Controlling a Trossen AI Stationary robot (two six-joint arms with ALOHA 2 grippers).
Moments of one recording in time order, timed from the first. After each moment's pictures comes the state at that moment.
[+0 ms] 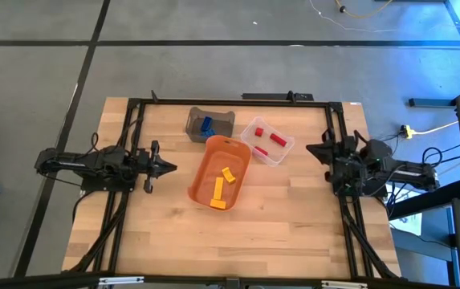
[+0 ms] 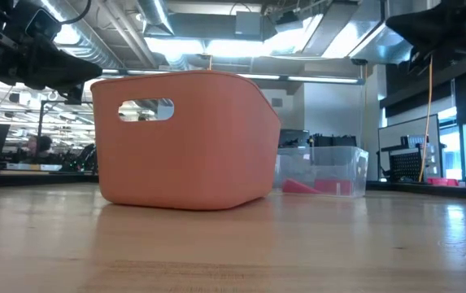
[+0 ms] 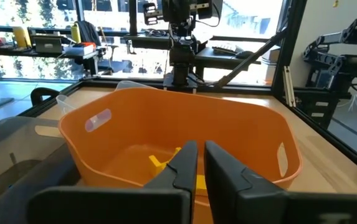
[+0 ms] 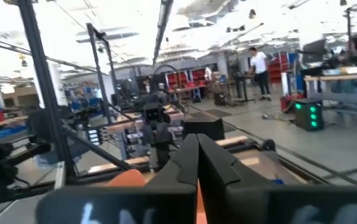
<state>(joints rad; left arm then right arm) -0.06 0.01 0.01 0.02 -0.06 -0.06 -0.08 0.01 0.16 0.11 0.05 0.18</state>
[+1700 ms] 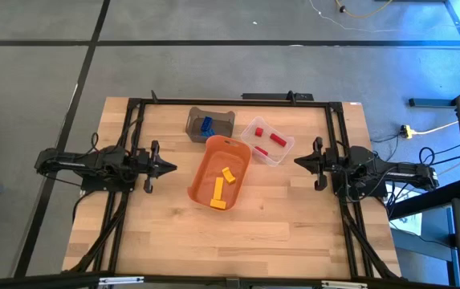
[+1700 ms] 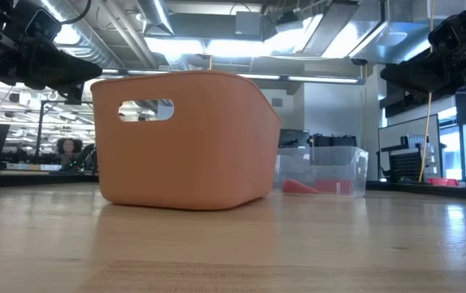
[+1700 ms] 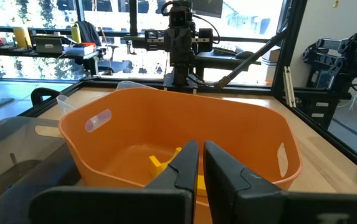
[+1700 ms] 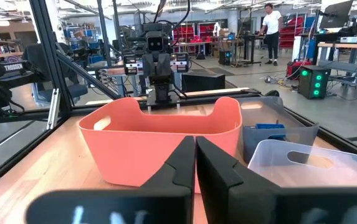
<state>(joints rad) -0.06 0.01 0.01 0.02 -0.07 -0.06 -0.07 0.00 0.01 0.03 0.00 0.07</state>
